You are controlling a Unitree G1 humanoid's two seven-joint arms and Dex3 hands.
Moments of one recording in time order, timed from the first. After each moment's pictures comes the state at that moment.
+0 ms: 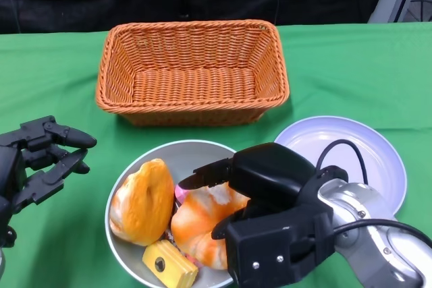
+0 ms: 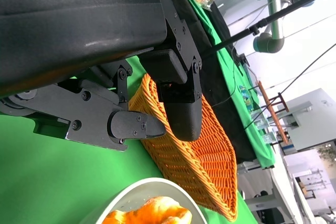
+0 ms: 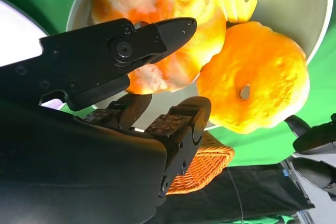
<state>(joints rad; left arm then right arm) -0.24 0.25 0.20 0.65 -0.08 -0.66 -0.27 -0.41 -0.20 0.60 -0.02 -0.64 0.05 0.35</state>
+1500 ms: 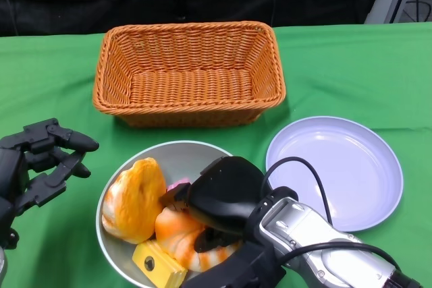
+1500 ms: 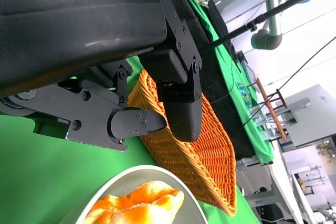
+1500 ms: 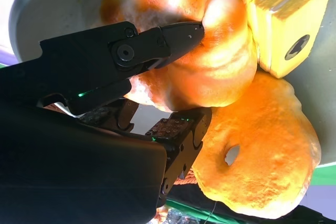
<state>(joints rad) -0.24 0.26 0.18 0.67 -0.08 -0.68 -0.26 -0.49 -0.08 0.80 0.22 -1.06 0.02 0.16</state>
